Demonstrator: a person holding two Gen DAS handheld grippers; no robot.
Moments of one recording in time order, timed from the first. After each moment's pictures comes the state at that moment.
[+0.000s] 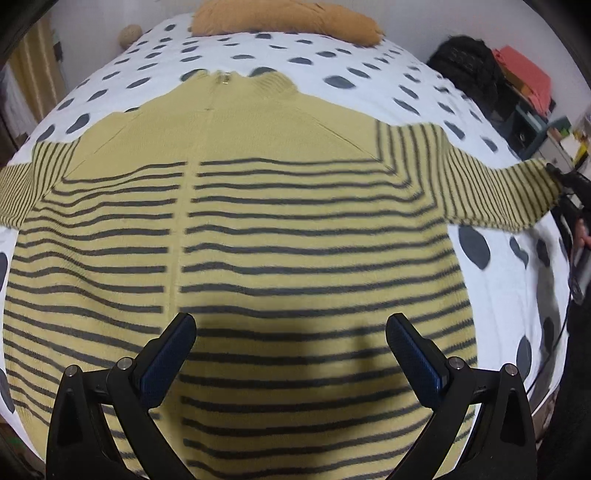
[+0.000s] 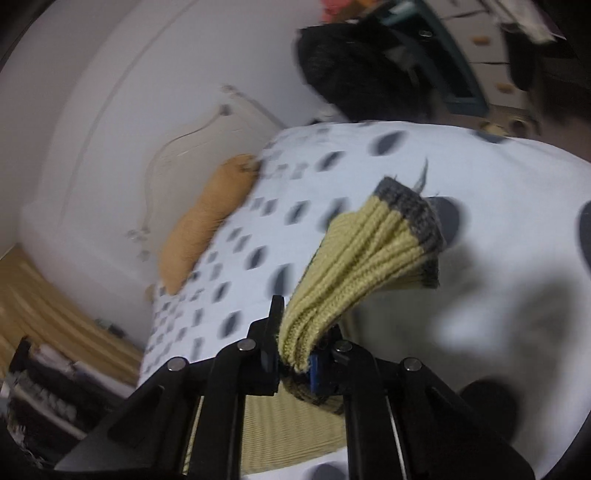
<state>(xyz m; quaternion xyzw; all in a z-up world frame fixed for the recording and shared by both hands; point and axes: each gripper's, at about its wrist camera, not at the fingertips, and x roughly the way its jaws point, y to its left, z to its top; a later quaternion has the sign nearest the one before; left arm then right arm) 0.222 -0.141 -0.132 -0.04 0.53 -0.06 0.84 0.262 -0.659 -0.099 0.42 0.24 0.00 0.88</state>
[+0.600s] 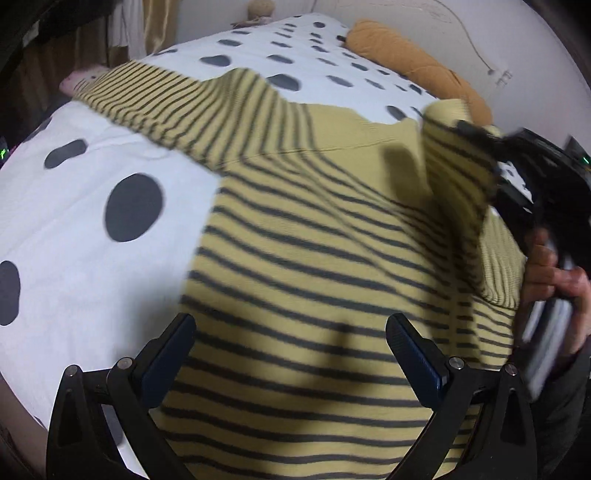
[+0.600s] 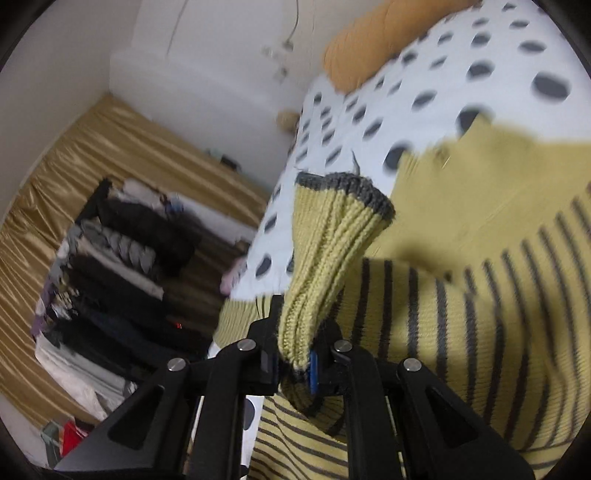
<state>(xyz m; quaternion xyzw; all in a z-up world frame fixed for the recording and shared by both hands) 0.205 0.138 -0.139 -0.18 0.51 0.06 0.84 0.352 -0.117 -0.118 0.35 0.39 0.32 0.79</state>
